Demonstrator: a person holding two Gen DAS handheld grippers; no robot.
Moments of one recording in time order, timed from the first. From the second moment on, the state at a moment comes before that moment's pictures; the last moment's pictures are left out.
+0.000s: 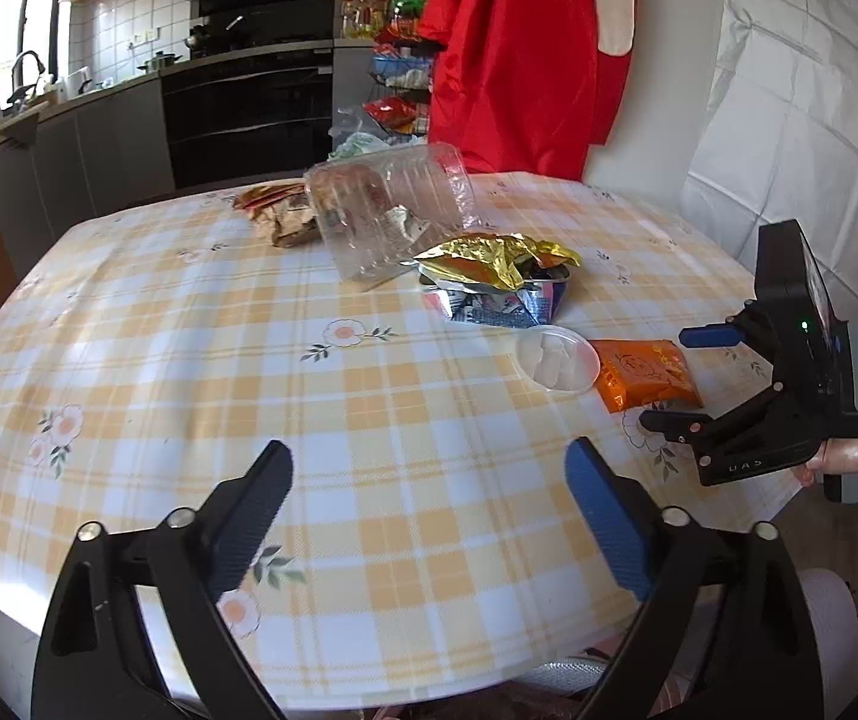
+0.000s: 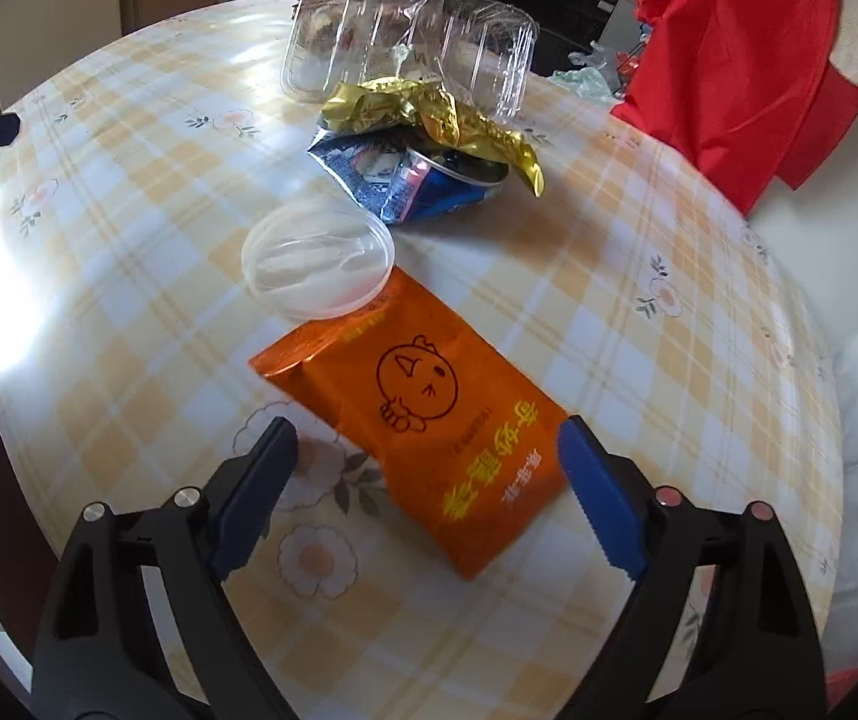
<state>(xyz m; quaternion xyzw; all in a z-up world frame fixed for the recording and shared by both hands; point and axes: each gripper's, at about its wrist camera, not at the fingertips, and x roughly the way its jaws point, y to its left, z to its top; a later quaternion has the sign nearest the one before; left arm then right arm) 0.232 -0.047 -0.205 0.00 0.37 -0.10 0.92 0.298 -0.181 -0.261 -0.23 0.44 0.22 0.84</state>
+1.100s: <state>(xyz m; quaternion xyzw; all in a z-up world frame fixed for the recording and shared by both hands) 0.347 -0.170 -0.258 0.08 0.45 -0.15 0.88 0.262 -0.284 -0.233 0.13 0.39 0.19 0.89</state>
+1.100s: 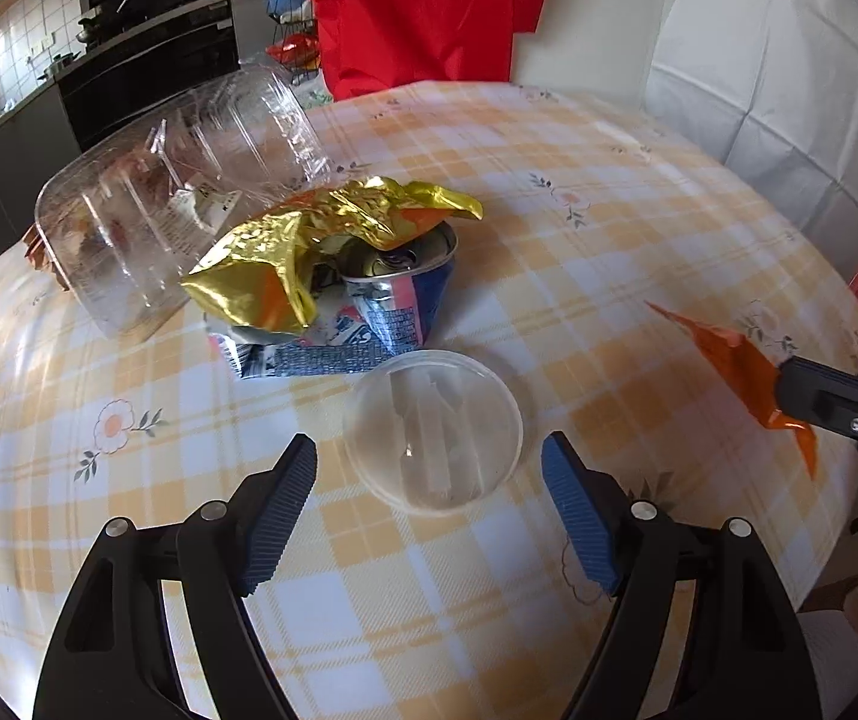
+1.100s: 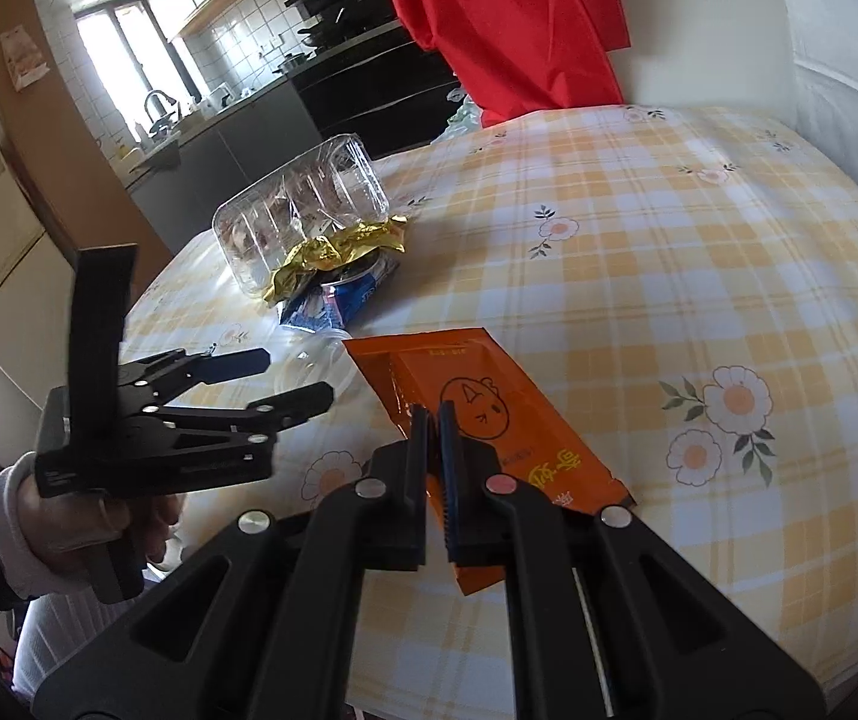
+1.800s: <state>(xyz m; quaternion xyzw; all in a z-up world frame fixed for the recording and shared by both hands) 0.288 -0.129 -0.232 0.04 0.45 -0.15 0.88 0.224 -0.273 -0.209 0.16 0.37 0.19 0.89</state>
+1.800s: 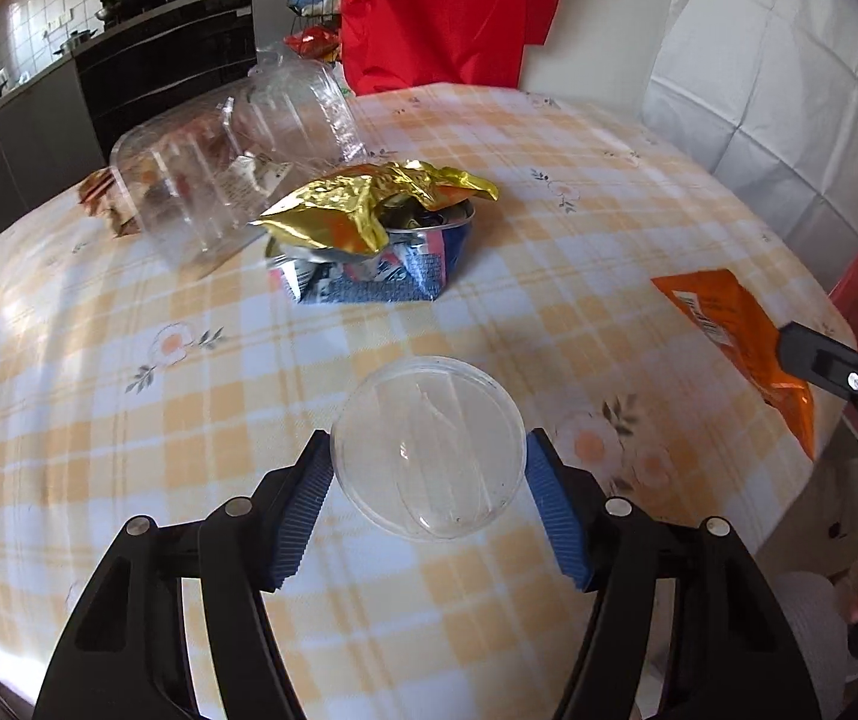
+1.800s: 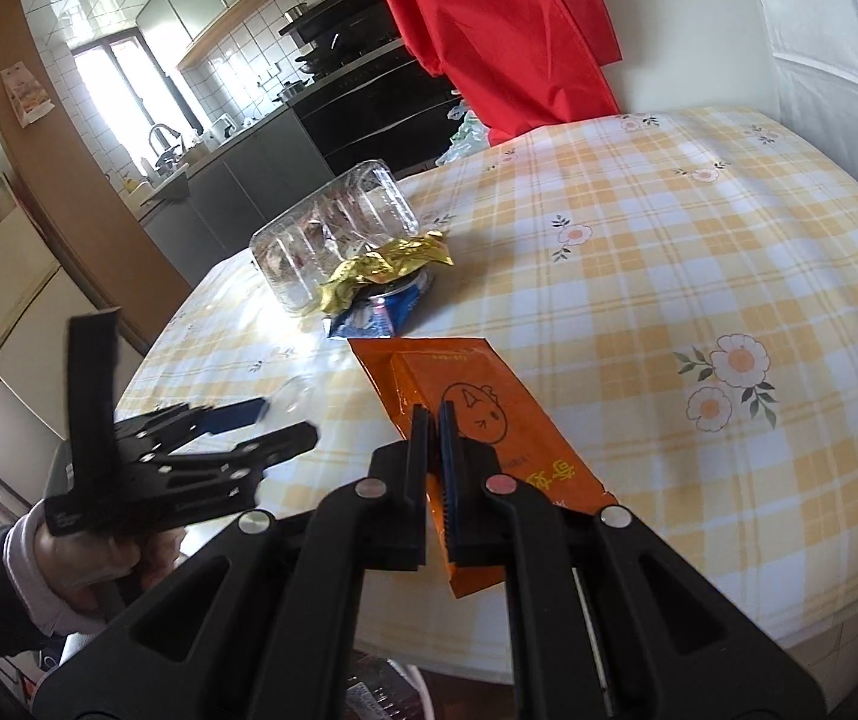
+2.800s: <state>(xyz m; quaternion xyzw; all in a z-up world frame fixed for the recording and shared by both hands) 0.101 -0.012 -0.150 -0.05 0.37 -0.10 0.92 0.121 -0.184 -0.132 0.13 0.34 0.27 0.89</state>
